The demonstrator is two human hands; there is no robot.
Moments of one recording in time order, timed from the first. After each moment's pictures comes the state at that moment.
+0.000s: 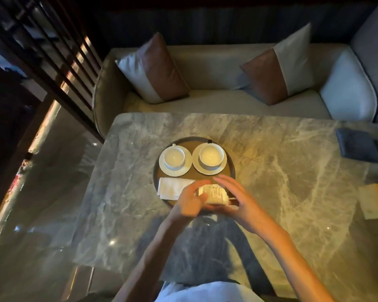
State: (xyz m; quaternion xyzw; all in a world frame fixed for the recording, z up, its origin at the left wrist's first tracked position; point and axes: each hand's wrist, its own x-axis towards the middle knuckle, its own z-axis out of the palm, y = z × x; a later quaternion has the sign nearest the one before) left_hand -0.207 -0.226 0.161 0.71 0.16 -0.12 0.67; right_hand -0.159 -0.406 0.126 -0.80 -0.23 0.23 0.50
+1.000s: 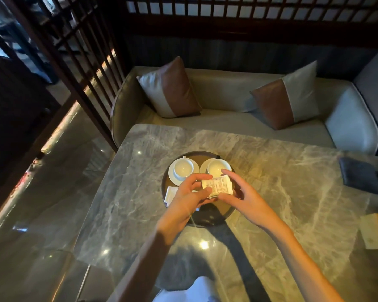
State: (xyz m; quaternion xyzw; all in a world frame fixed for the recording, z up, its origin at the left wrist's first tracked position) left_hand -0.210 -0.207 0.205 0.58 0.22 -0.07 0.78; right_hand -0.141 -0.383 0.192 -0.74 -0.16 0.29 0.58
